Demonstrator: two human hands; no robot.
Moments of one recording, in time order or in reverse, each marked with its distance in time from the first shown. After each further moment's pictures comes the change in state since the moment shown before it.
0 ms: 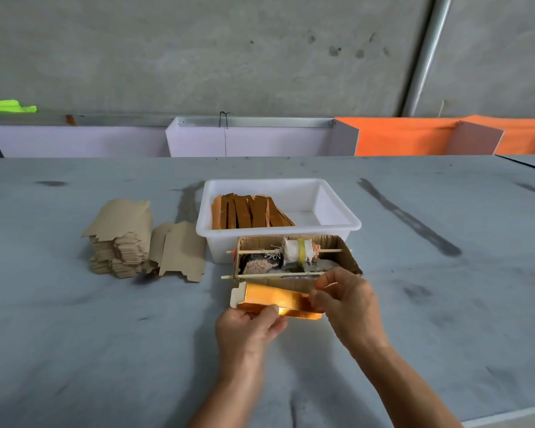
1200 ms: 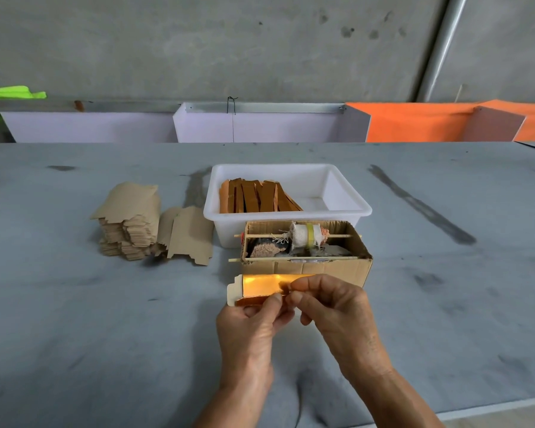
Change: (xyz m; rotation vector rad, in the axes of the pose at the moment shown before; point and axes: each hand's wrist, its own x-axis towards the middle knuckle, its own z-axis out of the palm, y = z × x) left_hand -0.026 0.006 -0.006 -0.066 -0.004 0.110; right_hand -0.039 -0.012 0.013 0.463 -0.222 -0.116
